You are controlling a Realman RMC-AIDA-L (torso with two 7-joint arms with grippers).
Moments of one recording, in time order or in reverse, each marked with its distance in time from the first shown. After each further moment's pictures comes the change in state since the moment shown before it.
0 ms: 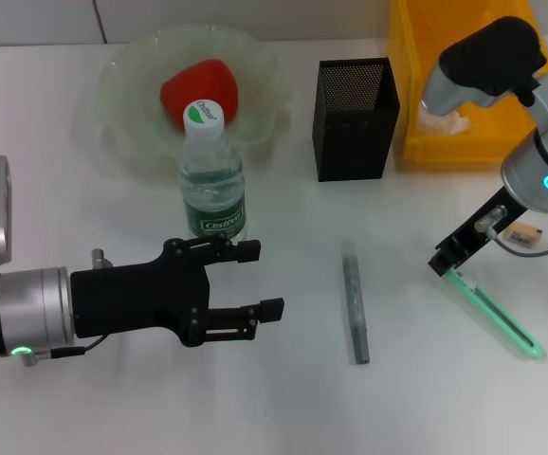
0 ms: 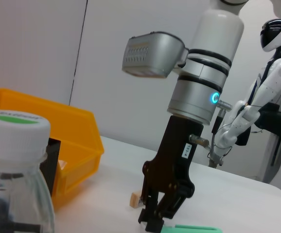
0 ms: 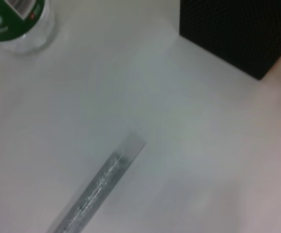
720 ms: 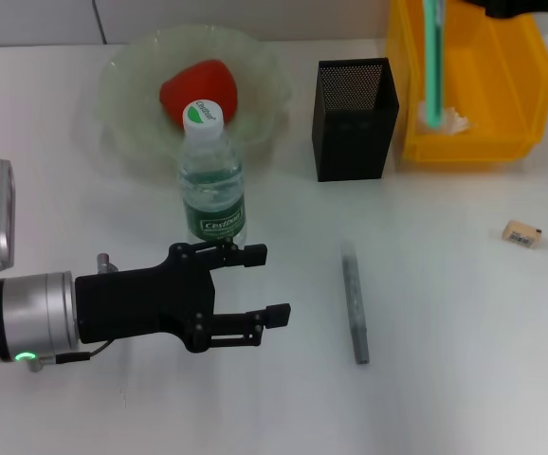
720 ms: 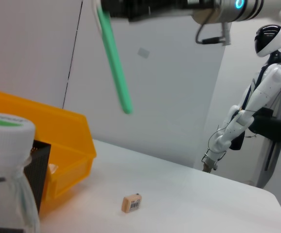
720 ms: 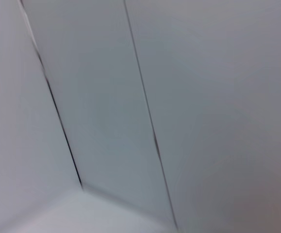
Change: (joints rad) left arm 0.005 -0.009 0.000 0.000 0.000 0.017 0.000; right arm -0.397 -0.003 0.302 -0.413 0.938 0.289 -0.529
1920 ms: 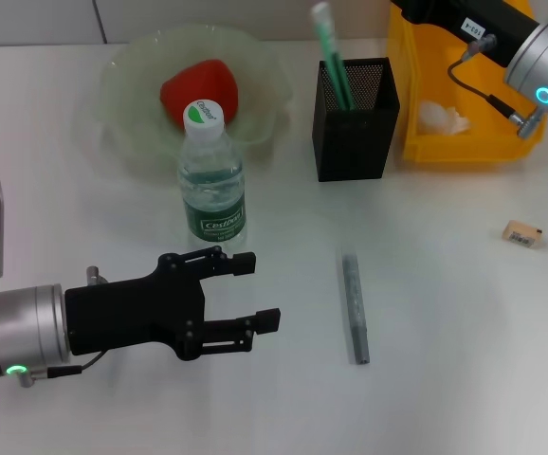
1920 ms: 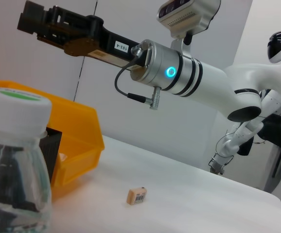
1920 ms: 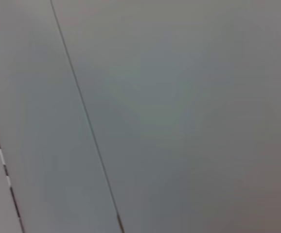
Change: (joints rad) left arm 0.035 -0.001 -0.009 0.000 0.000 -0.001 -0.021; right arm 0.338 0.005 0.034 1.096 0.738 0.143 -1.048
